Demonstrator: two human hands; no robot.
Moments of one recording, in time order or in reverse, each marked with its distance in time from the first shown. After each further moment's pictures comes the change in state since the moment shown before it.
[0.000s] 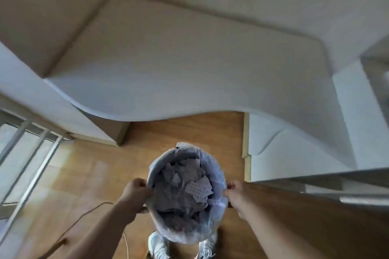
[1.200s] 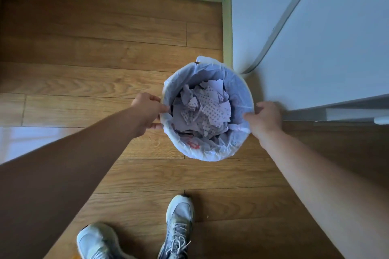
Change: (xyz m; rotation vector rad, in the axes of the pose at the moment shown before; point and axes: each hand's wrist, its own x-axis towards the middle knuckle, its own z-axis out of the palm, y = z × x) left_hand 0.386 -0.059 0.365 0.166 -0.171 0.061; right_hand 0.411 0.237 -0.060 -0.053 0.411 -0.012
